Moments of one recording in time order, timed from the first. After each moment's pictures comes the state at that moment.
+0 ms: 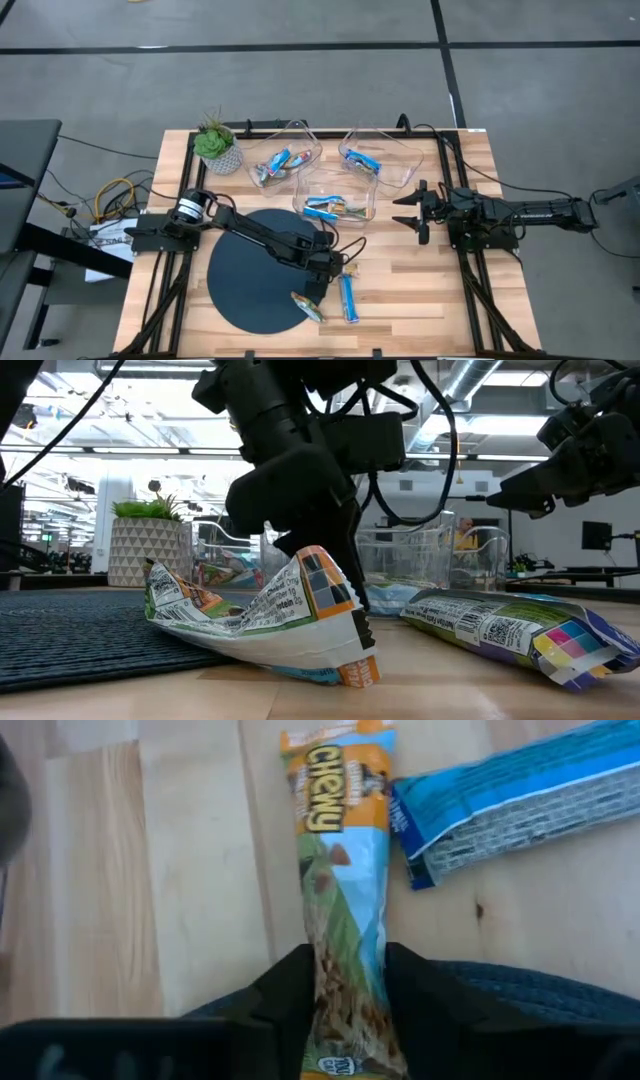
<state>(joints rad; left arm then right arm) -0.27 2.10 1.40 -0.35 -0.14 -0.05 -0.05 0.26 0.01 0.03 0.03 0.08</state>
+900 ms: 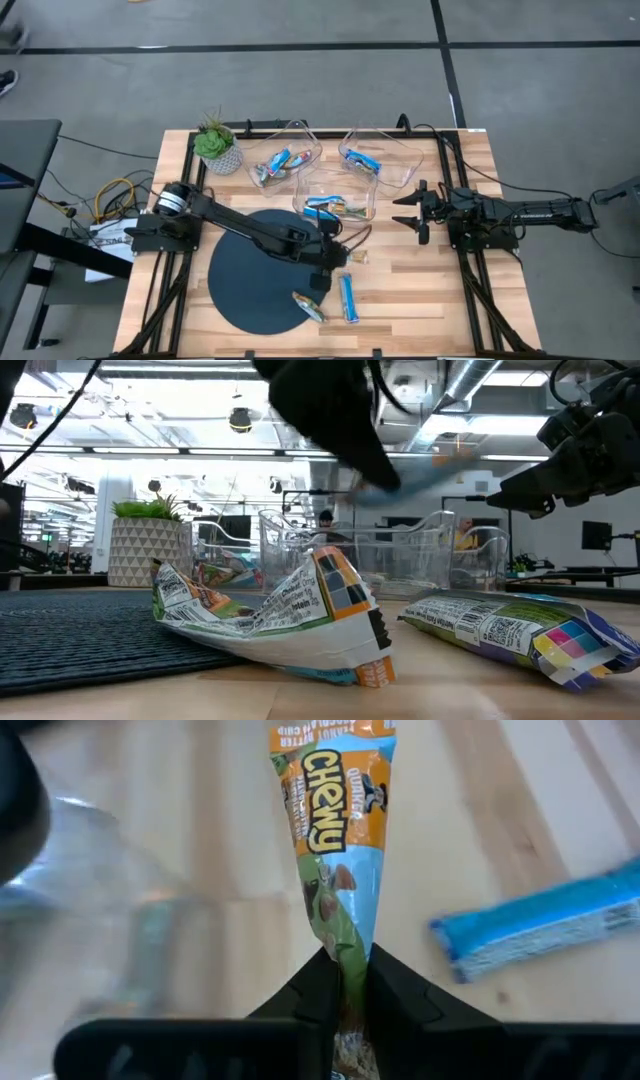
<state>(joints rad) -0.27 1.95 1.44 -0.33 -0.29 0.07 -0.05 0.25 0.01 0.03 0.03 0.08</state>
